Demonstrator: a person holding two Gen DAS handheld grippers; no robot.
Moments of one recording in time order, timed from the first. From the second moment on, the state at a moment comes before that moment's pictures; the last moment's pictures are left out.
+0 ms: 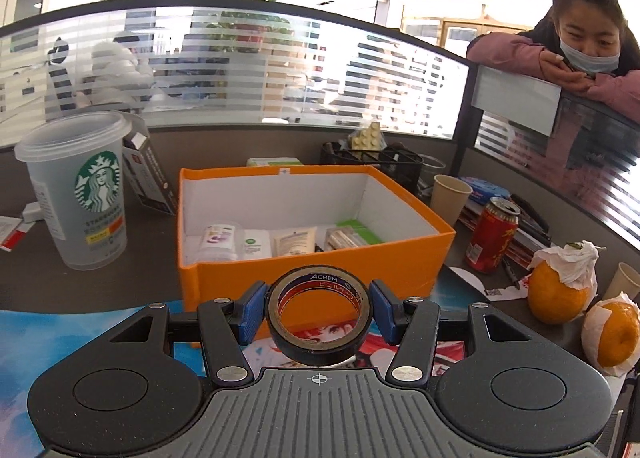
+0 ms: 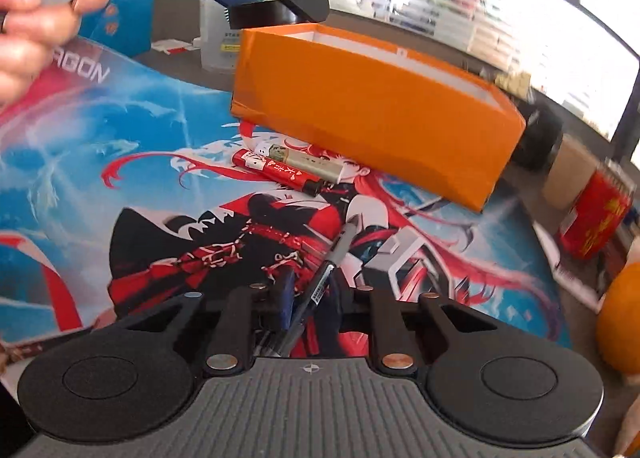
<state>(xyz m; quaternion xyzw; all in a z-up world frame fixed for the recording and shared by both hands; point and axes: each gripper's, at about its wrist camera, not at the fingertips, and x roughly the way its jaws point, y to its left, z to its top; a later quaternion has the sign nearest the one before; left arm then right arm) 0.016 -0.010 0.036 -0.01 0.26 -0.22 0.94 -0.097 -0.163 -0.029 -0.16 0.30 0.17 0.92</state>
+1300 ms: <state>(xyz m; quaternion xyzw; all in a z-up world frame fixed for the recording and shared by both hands) 0.176 -0.031 0.037 0.00 0.34 -0.17 0.93 0.143 -0.222 0.071 0.04 0.32 0.23 0.92</state>
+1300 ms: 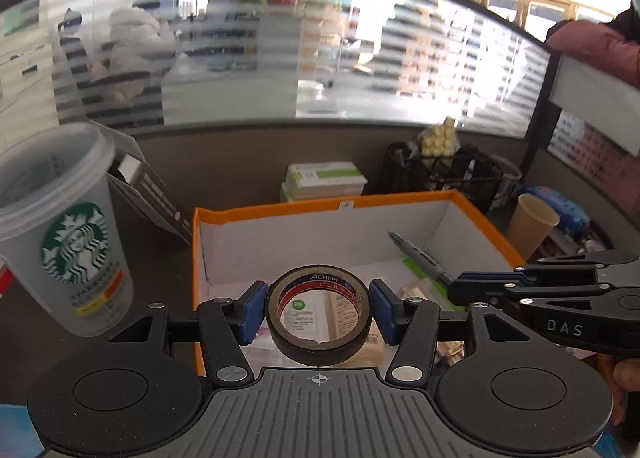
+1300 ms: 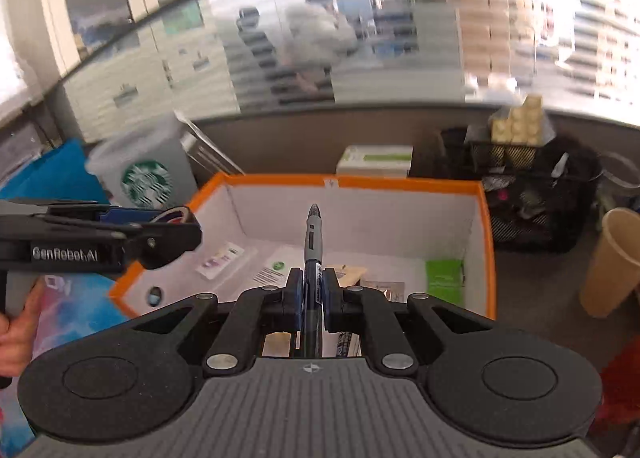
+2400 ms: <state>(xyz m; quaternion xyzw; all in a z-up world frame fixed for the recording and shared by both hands) 0.201 -0.081 -0.018 0.09 0.39 -0.17 0.90 0.179 -0.199 0.023 -0.03 0.39 0.20 0.90</state>
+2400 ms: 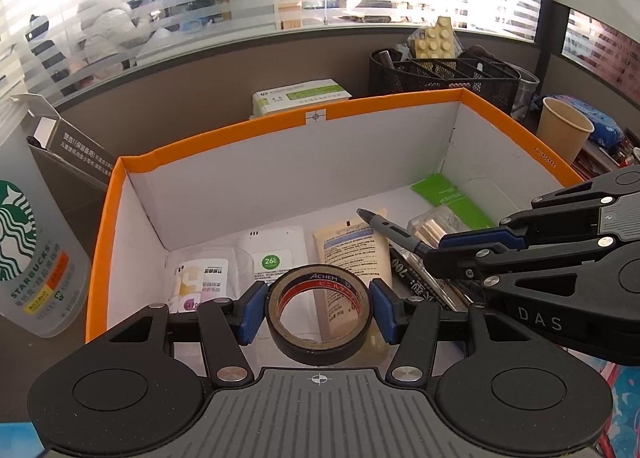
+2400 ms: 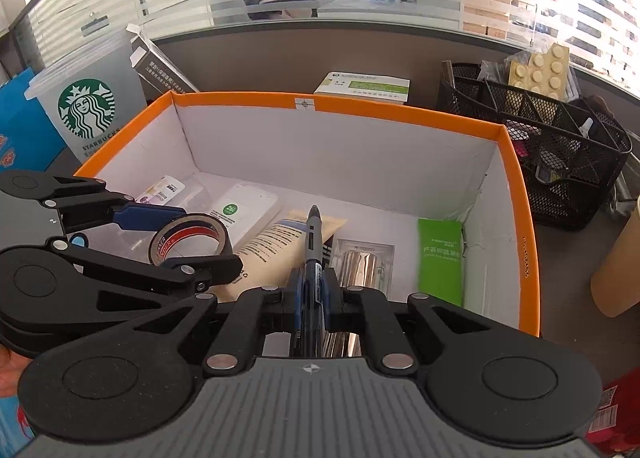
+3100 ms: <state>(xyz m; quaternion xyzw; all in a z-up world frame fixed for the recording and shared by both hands) 0.202 -0.083 -0.017 0.10 0.39 -0.15 0.90 0.182 -0.191 0.022 -0.06 0.38 0.19 0.90</state>
